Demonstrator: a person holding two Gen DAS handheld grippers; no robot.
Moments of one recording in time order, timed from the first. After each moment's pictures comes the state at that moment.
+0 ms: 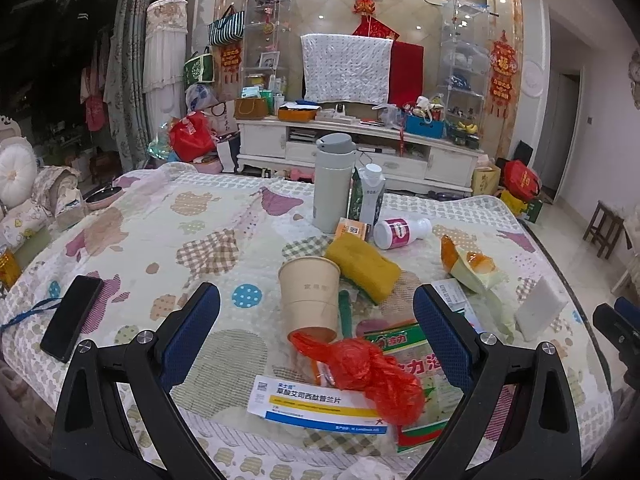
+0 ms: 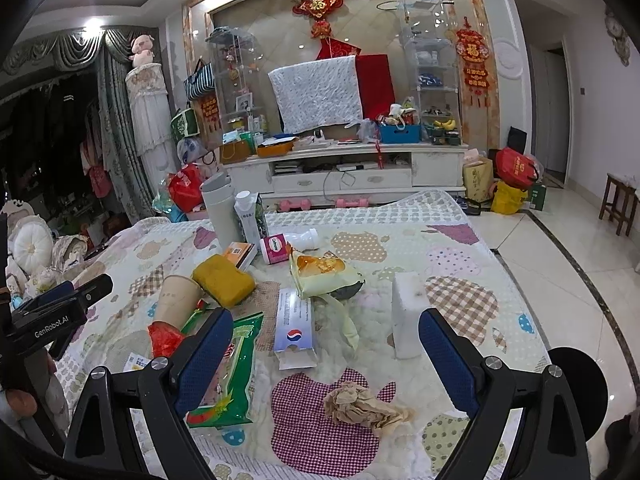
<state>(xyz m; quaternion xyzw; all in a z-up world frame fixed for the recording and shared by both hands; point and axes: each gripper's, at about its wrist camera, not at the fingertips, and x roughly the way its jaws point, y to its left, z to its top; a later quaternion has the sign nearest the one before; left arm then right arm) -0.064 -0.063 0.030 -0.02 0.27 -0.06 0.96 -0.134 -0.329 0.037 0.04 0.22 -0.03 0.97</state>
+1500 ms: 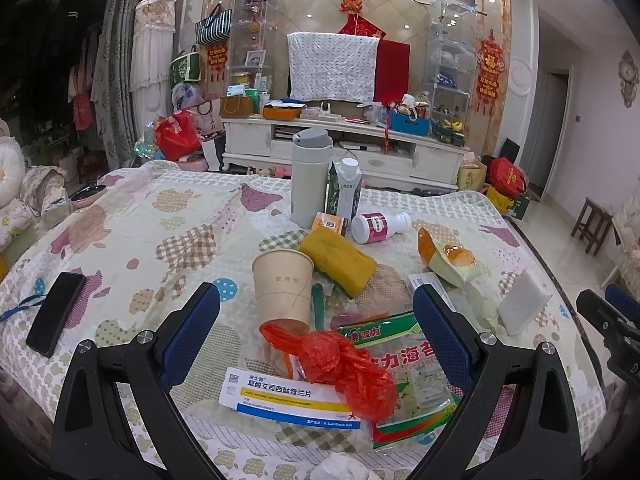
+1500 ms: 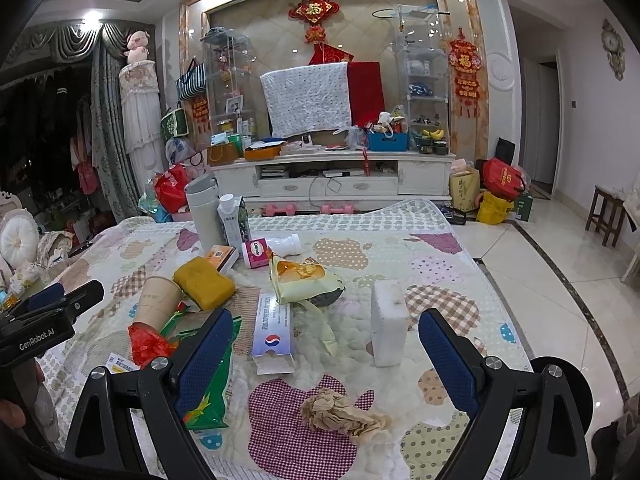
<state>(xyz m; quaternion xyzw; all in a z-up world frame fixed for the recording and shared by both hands) -0.069 -0.081 0.028 -0.02 0.27 -0.08 0.96 -0.133 -0.333 0.036 0.02 0.21 -0.06 0.98</state>
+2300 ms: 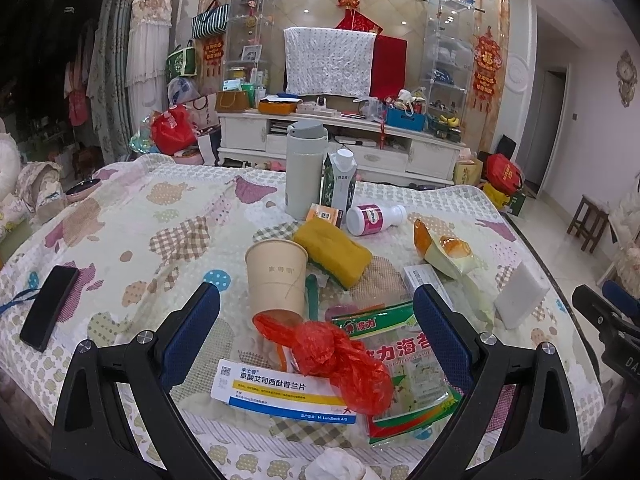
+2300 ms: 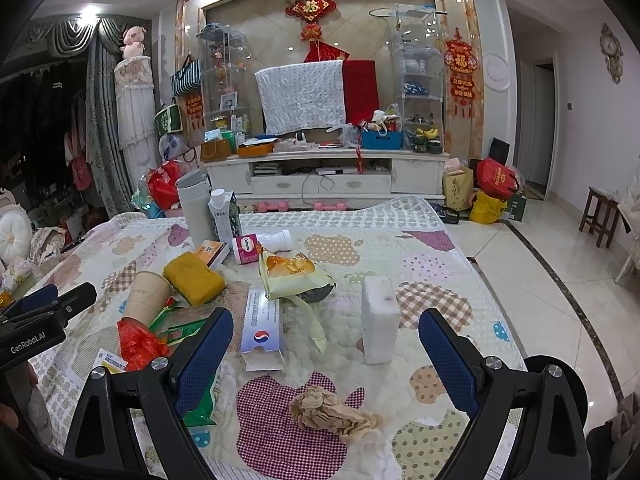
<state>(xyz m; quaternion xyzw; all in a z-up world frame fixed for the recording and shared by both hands) -0.069 -0.082 0.020 -0.02 0.28 -0.09 0.96 -0.132 -0.337 0.032 0.01 0.22 -0.07 0.97</state>
